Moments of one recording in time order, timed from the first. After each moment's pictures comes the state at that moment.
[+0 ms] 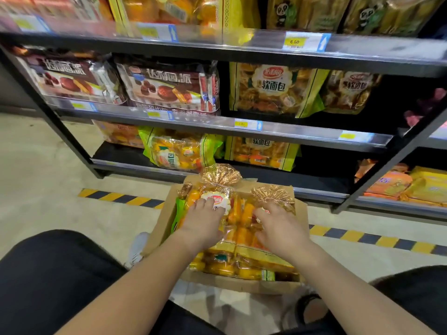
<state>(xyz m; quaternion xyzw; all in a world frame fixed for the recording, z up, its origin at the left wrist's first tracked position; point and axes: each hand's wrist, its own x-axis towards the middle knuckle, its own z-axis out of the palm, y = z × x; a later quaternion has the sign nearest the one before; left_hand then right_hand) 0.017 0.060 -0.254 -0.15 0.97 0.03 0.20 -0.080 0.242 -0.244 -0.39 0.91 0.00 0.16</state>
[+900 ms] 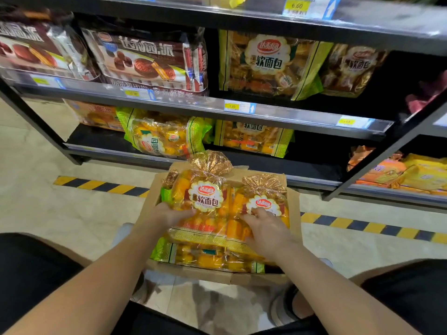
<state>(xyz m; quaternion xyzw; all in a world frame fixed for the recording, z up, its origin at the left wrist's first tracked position) 0.023 -0.043 -0.400 -0.49 0.69 0.51 0.15 -0.090 0.240 -0.294 -0.37 0.89 0.03 0.25</state>
